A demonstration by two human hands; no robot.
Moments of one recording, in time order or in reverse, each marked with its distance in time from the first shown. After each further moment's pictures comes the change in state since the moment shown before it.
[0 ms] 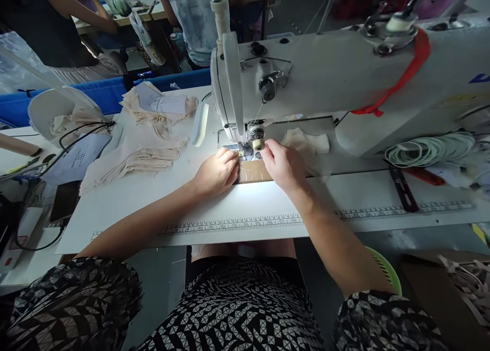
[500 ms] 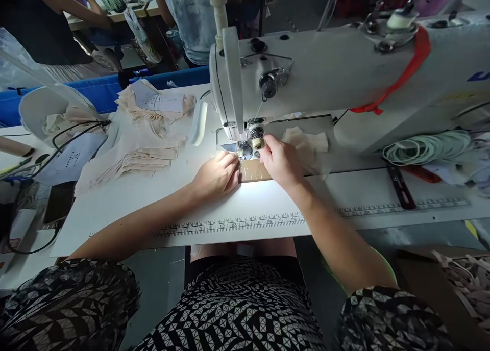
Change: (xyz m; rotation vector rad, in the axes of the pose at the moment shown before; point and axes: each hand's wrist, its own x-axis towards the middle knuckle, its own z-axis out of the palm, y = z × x) left_hand -0.008 0.003 0.007 0.088 0.013 0.124; right_hand 0.005 -0.005 -0.003 0.126 -0.015 0.034
